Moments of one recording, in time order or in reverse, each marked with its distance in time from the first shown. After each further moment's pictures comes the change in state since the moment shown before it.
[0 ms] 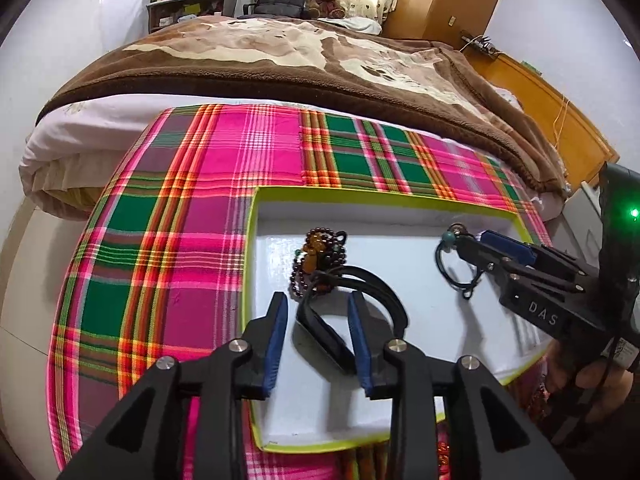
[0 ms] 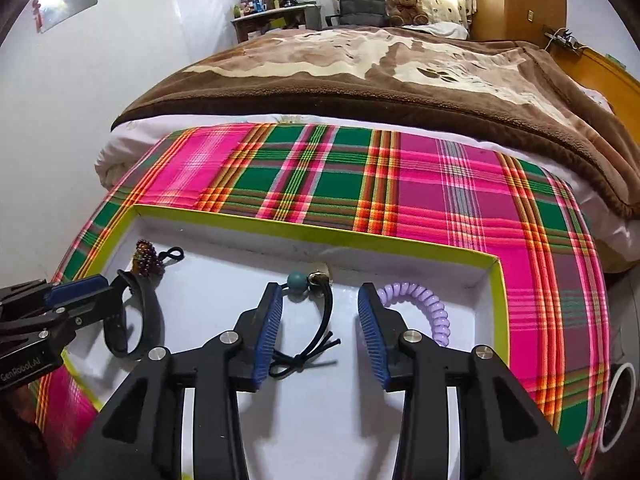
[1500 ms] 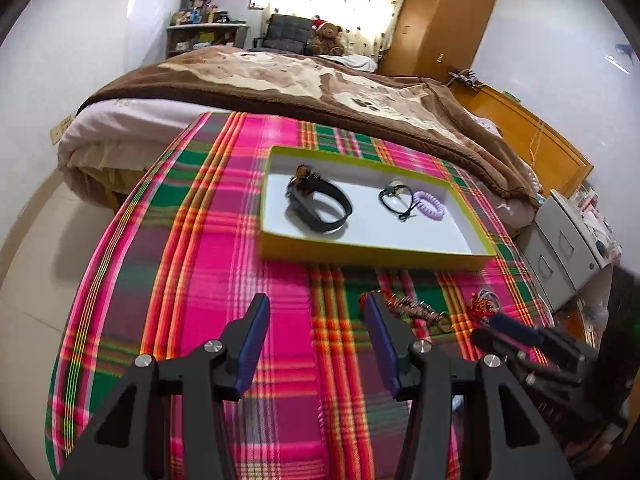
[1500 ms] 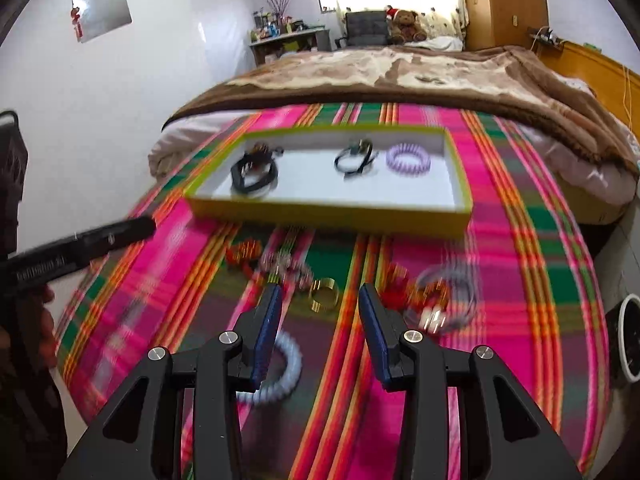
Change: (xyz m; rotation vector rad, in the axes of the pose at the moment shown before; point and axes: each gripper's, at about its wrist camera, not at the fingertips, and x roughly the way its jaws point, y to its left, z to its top) left arm -0.096 -0.007 -0.107 -0.047 -0.144 -0.010; right arm -0.119 0.041 -0.151 0.023 -0.069 0.058
